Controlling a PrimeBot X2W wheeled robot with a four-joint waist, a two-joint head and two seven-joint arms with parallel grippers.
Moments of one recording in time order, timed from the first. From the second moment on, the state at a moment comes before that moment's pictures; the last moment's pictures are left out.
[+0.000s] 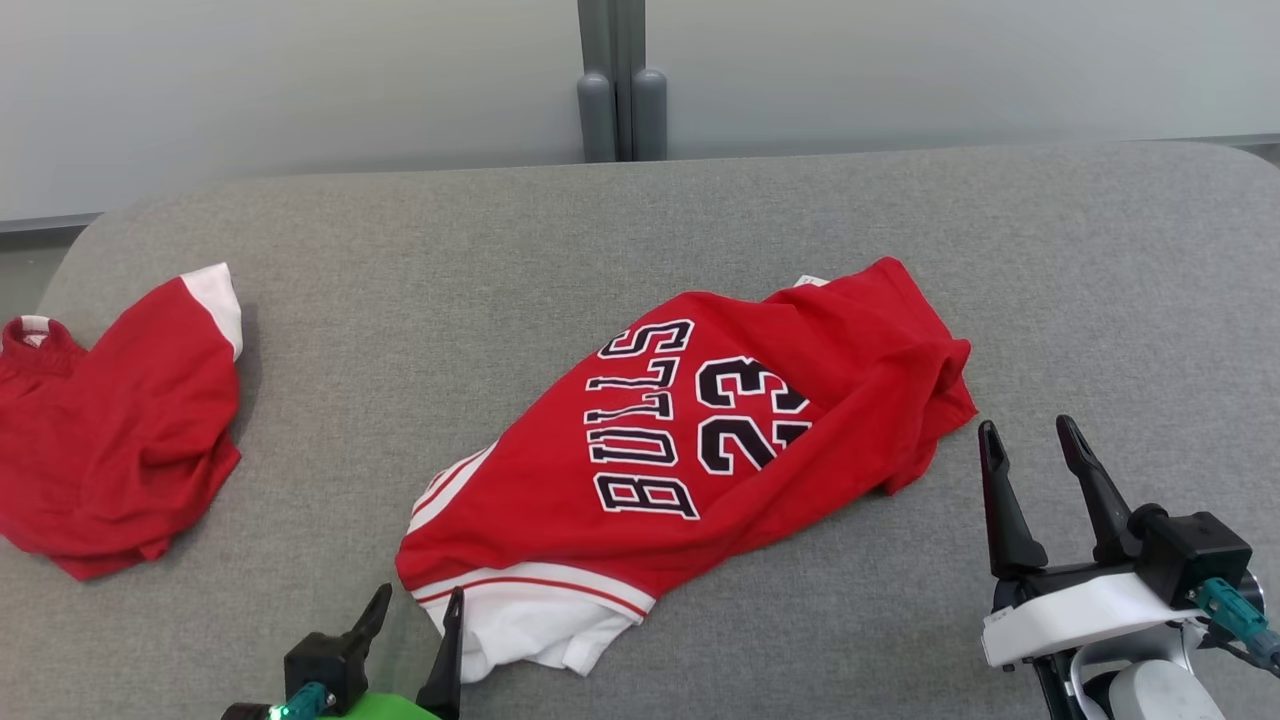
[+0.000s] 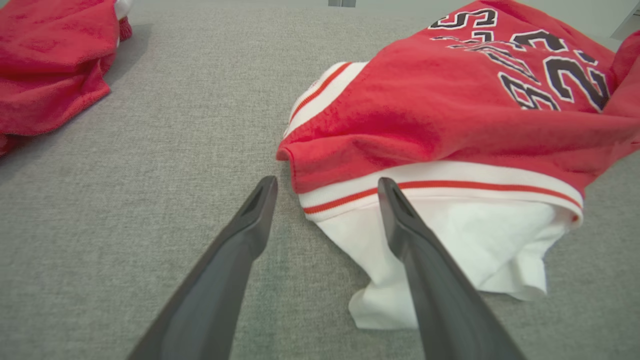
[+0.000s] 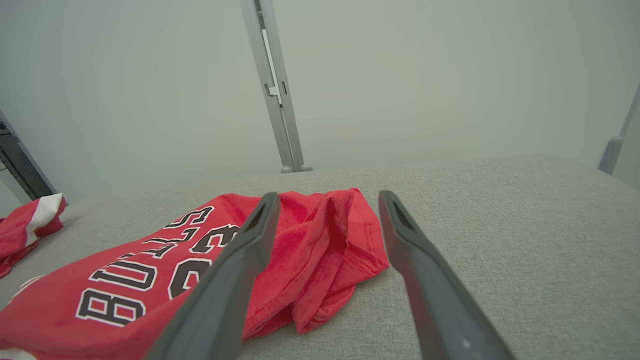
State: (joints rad) left arm -0.03 0.08 -0.16 0.52 -0.20 -0.13 -0.26; right arm 0.00 -0.10 0.03 0.10 0.24 0.13 -0.26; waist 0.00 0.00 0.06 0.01
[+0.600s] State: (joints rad) left arm -0.22 0.12 -0.20 0.65 -0.26 -0.13 -0.26; right arm -0.03 -0.11 0.04 0.10 0.24 0.13 -0.26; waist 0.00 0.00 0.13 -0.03
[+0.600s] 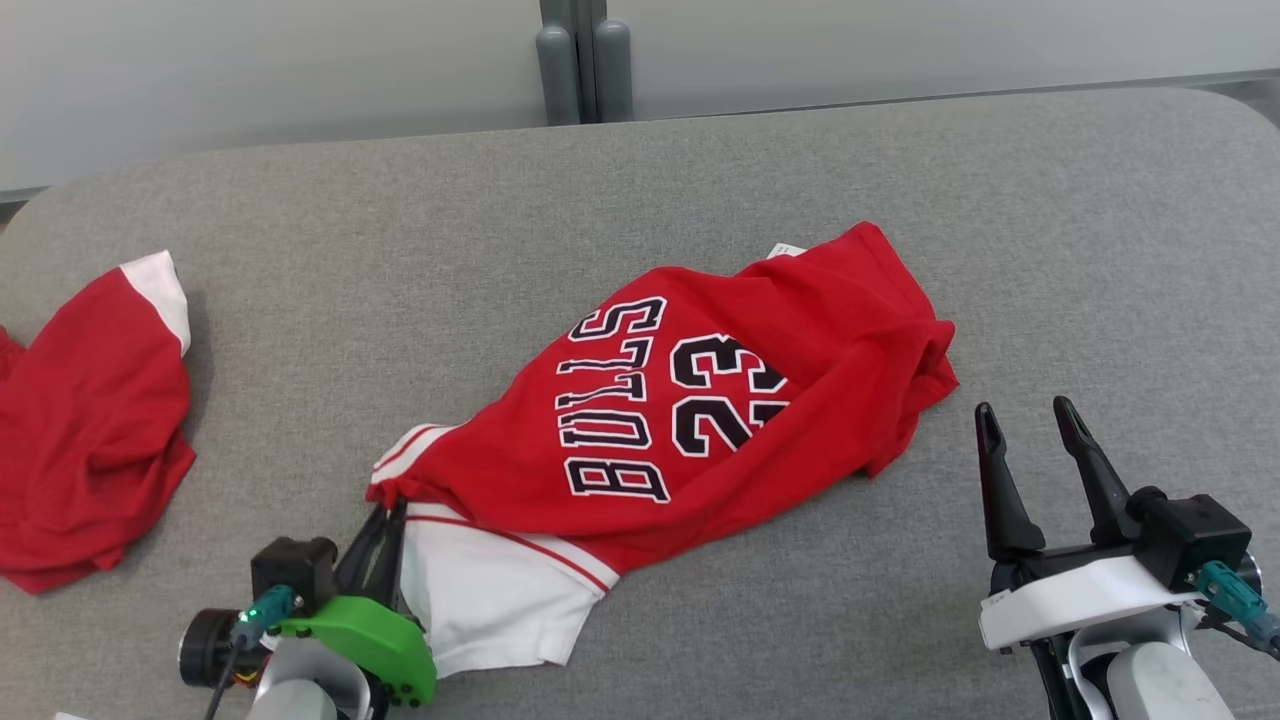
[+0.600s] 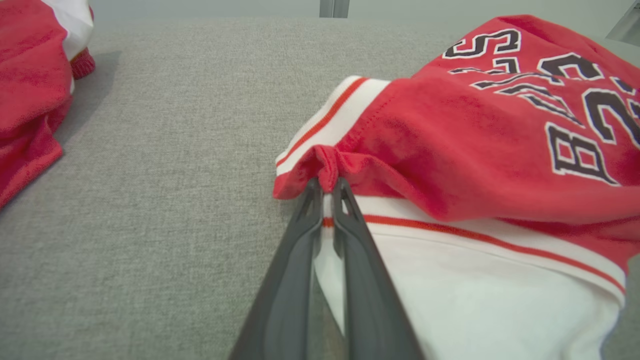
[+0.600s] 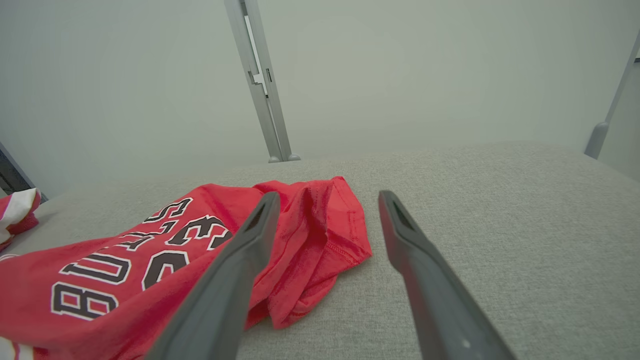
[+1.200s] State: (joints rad) left arm -0.29 0.13 -0.09 0.60 -0.24 -0.13 -0.26; right arm -0.05 -0.10 0.04 0.10 0.24 0.13 -0.26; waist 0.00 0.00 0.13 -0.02
